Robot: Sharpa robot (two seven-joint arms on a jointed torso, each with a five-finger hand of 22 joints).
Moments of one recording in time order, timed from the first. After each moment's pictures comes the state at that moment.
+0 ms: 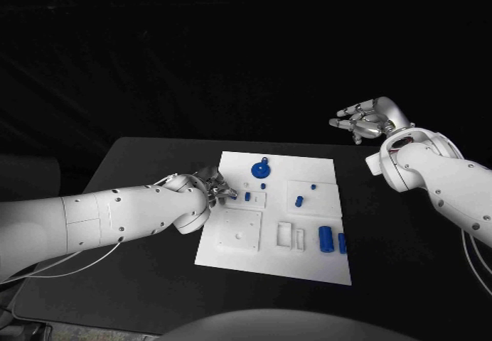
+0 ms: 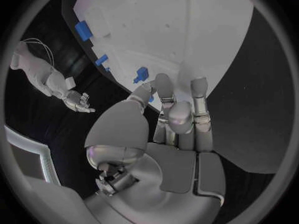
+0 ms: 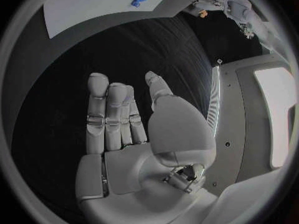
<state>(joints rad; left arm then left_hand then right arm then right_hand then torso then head) 1.19 -0.67 -0.24 1.42 -1.00 -0.51 -0.52 1.16 0.01 0.25 -0.18 0.54 1.18 0.08 0.17 0.66 1.48 -0.06 0.68 0.25 1.43 -0.12 1.31 0.74 0.07 1.26 -0.10 0.53 1.31 0.92 -0.71 0.49 1.23 -1.24 -0.43 -0.07 1.25 -0.09 -0.03 -0.04 0.44 1.10 0.09 0.07 0.07 1.10 0.00 0.89 0.80 1.39 -0.06 0.79 0.94 0.09 1.47 -0.09 0.40 1.31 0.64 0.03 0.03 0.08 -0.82</state>
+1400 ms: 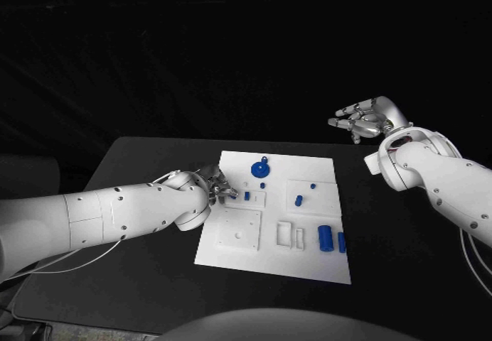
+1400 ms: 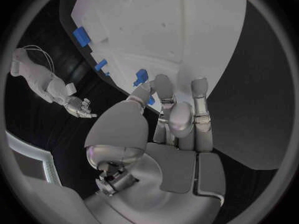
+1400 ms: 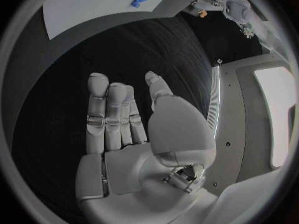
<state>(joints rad) 1.19 -0.66 -0.24 1.40 -1.05 -0.45 -0.53 1.15 0.00 0.23 -0.20 0.58 1.18 0.08 0.15 0.80 1.48 -0.06 0.71 0.26 1.43 -0.12 1.34 0.78 0.07 1.25 -0.09 0.55 1.31 0.92 -0.71 0.49 1.23 -1.24 -0.43 -0.07 1.25 -0.09 -0.03 -0.04 0.44 1.10 0.09 0.07 0.07 1.10 0.00 0.89 0.80 1.39 -0.06 0.79 0.94 0.09 1.47 -0.09 0.40 1.31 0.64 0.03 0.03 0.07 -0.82</state>
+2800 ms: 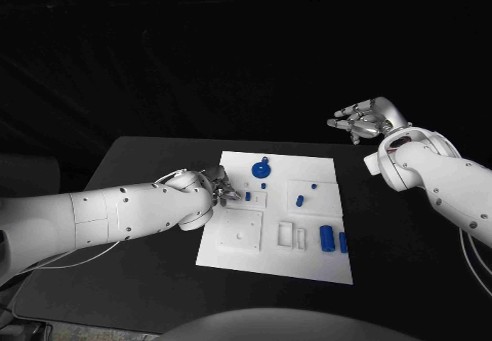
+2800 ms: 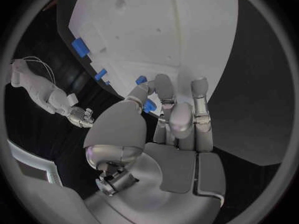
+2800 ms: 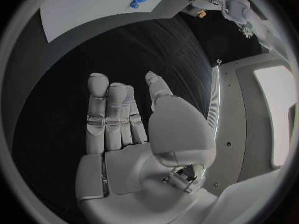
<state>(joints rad) 1.19 -0.64 -0.24 1.40 -1.12 -0.38 -0.55 1.10 0.00 0.24 -0.20 0.64 1.19 0.09 0.14 0.93 1.50 -0.06 0.72 0.25 1.43 -0.12 1.34 0.78 0.09 1.25 -0.09 0.56 1.31 0.92 -0.71 0.49 1.22 -1.24 -0.42 -0.07 1.25 -0.09 -0.03 -0.04 0.44 1.10 0.09 0.07 0.07 1.10 0.00 0.89 0.80 1.39 -0.06 0.79 0.94 0.09 1.47 -0.09 0.40 1.31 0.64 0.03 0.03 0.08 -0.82</state>
